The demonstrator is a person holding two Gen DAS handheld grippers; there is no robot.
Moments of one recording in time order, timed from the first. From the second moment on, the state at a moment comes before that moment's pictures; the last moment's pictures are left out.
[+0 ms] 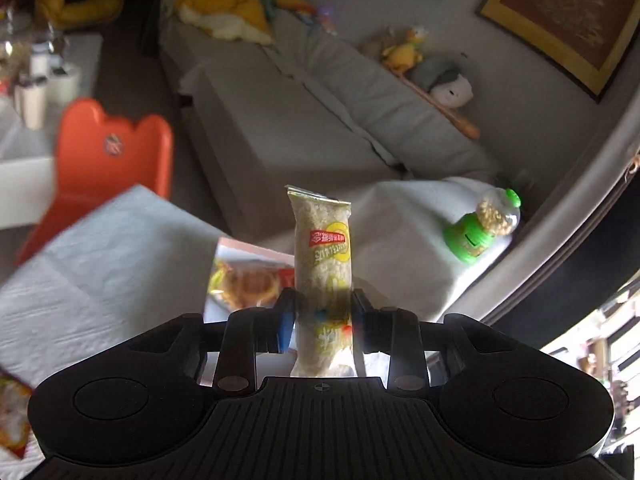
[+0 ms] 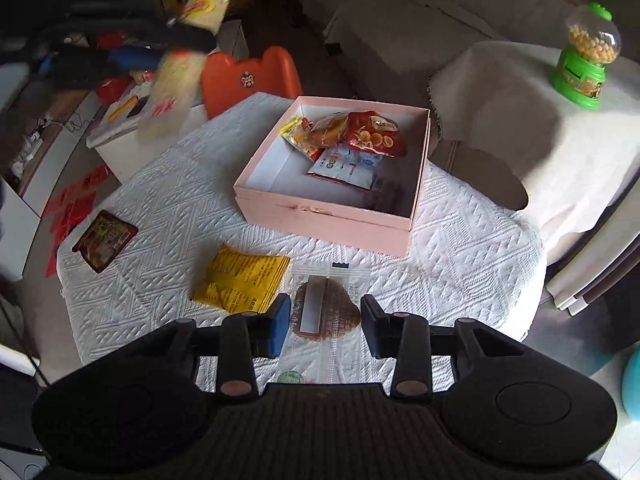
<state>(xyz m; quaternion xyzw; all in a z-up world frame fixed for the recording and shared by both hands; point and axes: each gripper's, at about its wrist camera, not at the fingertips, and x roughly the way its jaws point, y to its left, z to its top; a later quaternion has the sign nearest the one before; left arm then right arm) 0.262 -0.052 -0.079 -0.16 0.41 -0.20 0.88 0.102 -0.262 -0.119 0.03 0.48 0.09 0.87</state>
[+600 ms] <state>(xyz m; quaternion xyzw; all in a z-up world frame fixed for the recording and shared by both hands) 0.129 0.023 -0.221 -0.24 0.57 -0.04 0.78 0.213 -0.287 -0.064 0.09 0.40 0.09 0.91</state>
